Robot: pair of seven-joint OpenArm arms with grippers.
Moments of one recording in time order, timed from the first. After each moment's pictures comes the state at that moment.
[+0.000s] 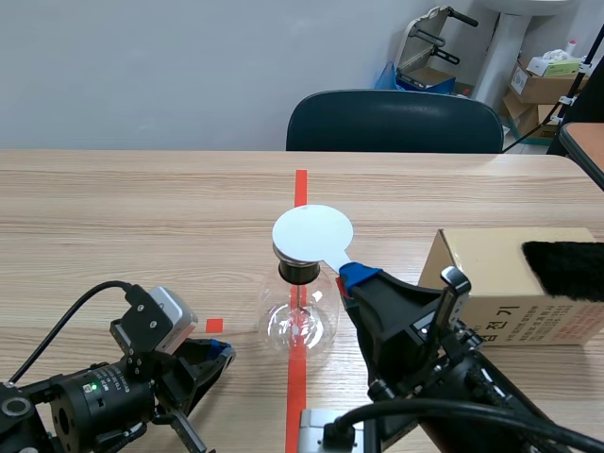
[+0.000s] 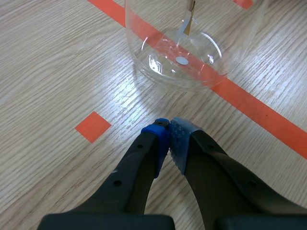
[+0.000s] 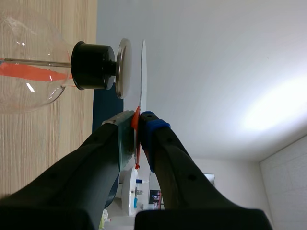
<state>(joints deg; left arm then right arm) -1.2 -36.9 54.4 70.6 -24.6 -5.8 -21.2 -33.2 11.5 -12.1 95.8 -91.3 -30.6 20.5</state>
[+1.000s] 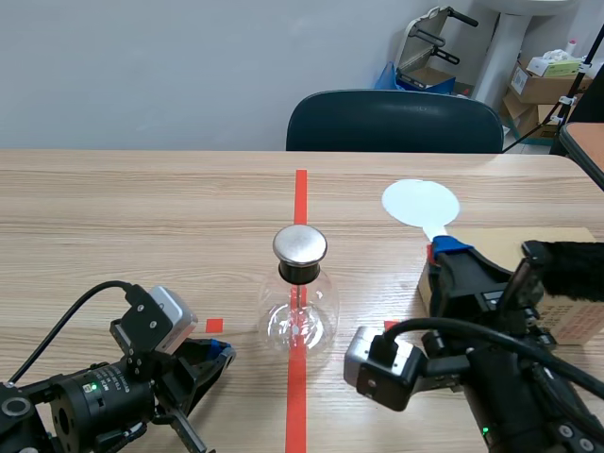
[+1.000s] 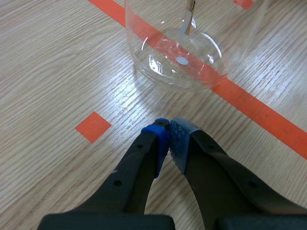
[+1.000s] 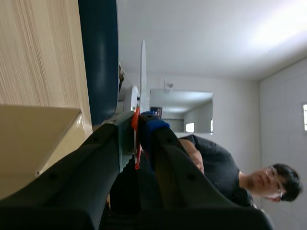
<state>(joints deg) -1.2 -36.9 54.4 70.6 -24.6 -5.8 -21.2 -33.2 11.5 -12.1 95.8 -91.3 -30.6 -5.6</state>
